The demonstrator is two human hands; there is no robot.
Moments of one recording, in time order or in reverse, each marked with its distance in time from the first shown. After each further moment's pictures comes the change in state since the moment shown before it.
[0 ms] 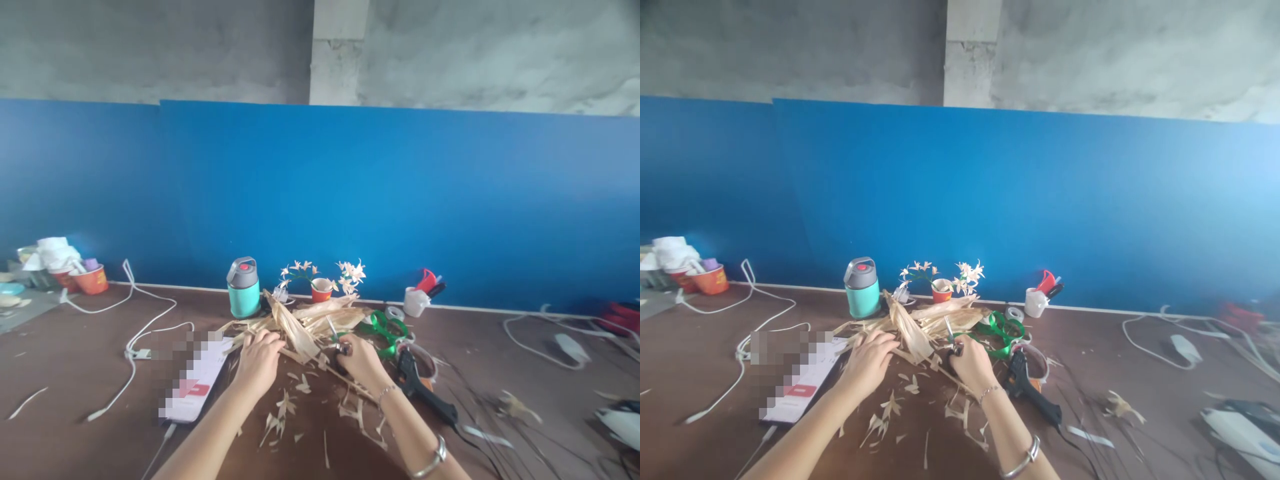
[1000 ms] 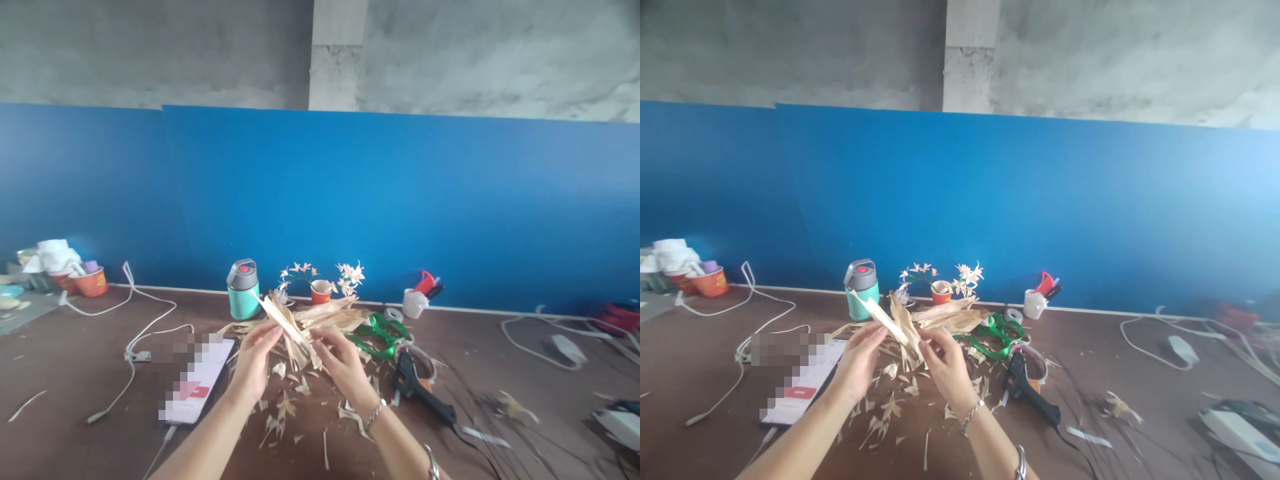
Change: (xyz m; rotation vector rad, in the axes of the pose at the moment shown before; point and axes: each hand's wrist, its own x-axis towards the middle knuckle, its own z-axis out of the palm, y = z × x) left_hand 0.010 0.031 -0.020 -1.520 0.387 -0.441; right_hand -0.028 -0.056 0.001 0.744 0.065 -0.283
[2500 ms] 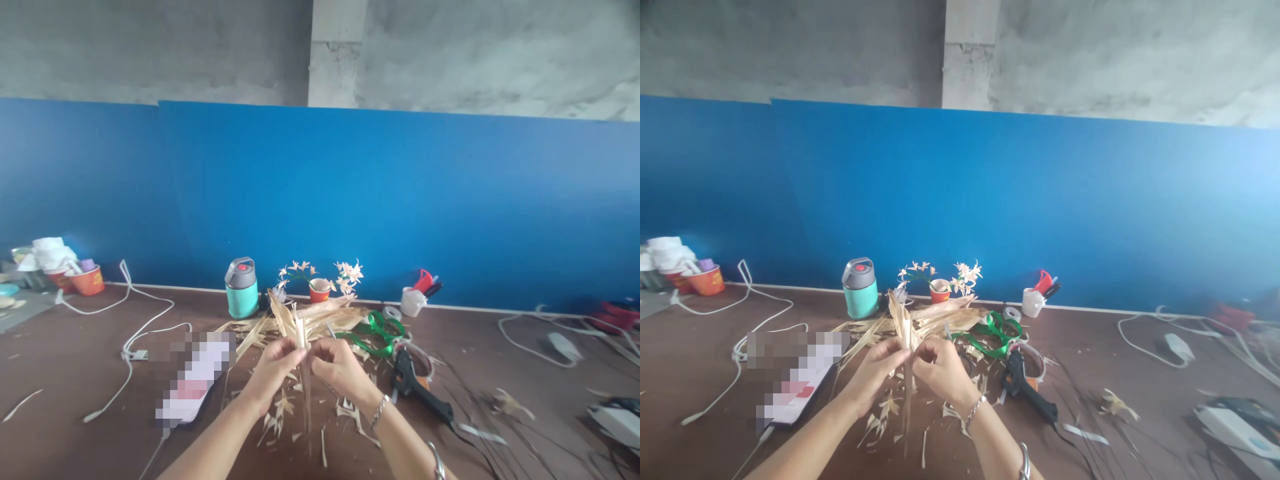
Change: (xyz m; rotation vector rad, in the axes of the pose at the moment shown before) left_hand -0.025 0.007 0.021 0.122 -0.280 -0.345; right_hand -0.001 -0.015 -0.004 -0.009 -0.246 0.195
